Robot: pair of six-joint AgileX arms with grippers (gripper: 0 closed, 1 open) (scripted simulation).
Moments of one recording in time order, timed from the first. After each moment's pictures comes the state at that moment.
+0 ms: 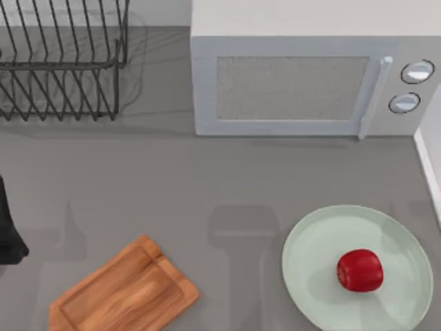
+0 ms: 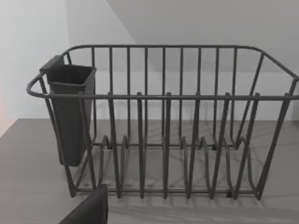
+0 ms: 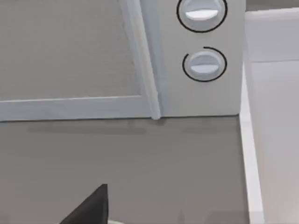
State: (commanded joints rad) left arm 0.00 0.00 0.00 0.00 0.00 0.00; right arm 0.16 0.39 0.35 -0.33 0.00 0.17
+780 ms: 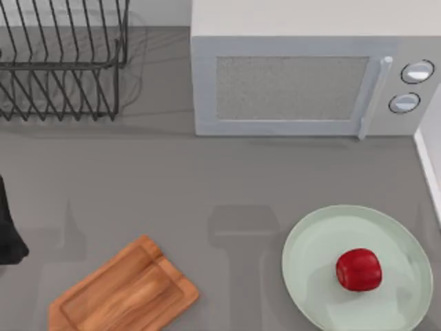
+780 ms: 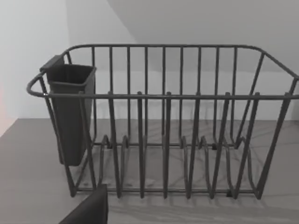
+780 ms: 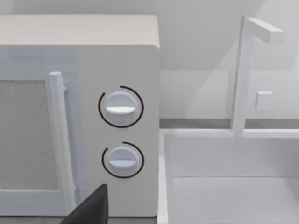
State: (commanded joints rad) left arm 0.00 0.00 0.00 0.00 0.00 0.00; right arm 0.00 0.00 0.00 0.00 0.00 0.00
